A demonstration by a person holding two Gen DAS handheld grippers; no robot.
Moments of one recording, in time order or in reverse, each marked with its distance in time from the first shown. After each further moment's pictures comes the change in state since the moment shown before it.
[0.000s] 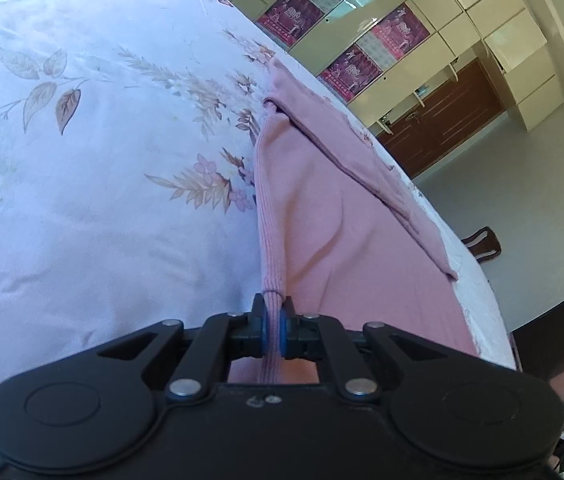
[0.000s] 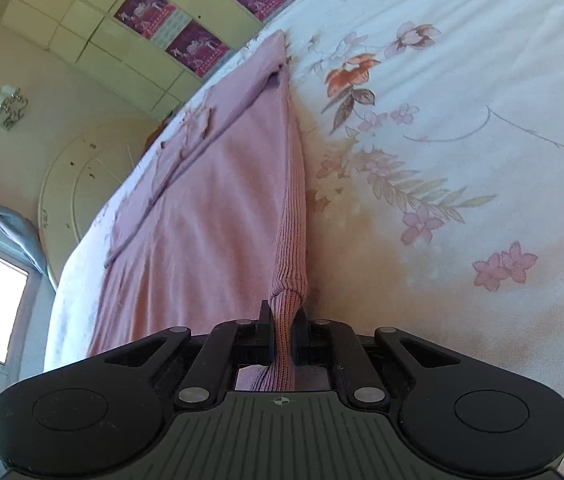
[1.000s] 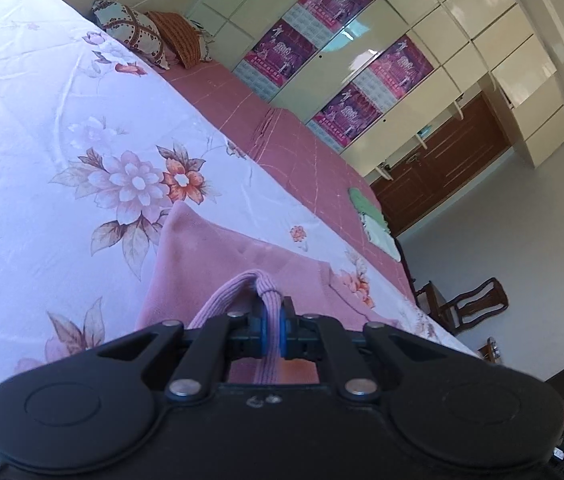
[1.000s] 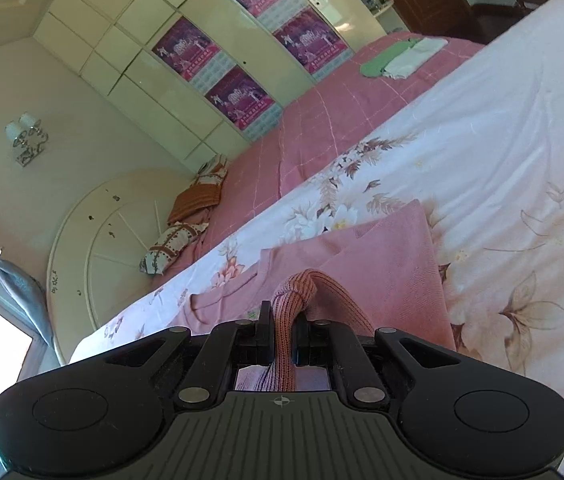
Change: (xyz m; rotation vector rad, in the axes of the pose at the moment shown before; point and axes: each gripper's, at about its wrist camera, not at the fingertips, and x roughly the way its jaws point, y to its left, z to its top) left arm 0.220 -0.087 0.251 0.026 -0.083 0.023; right arm 0.185 0.085 0.271 -0.101 -0.108 0.068
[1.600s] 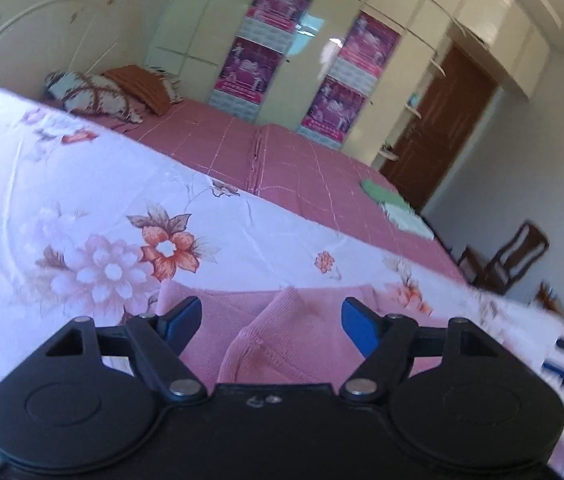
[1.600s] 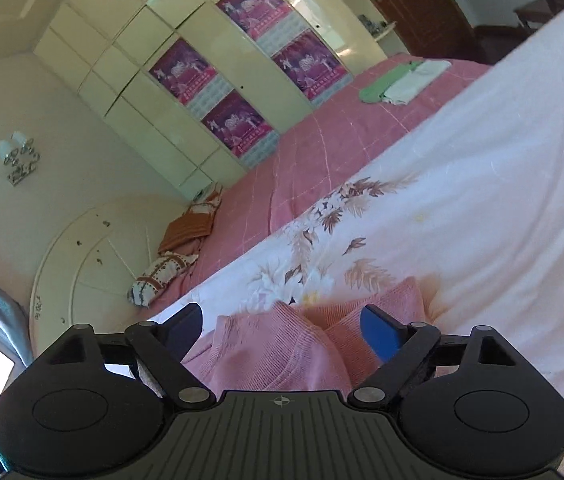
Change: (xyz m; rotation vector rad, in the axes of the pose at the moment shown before) left arm 0.038 -0.025 0.018 0.380 -0.052 0.101; right arm 0.049 -0.037 0.041 -0.068 -0.098 -0.001
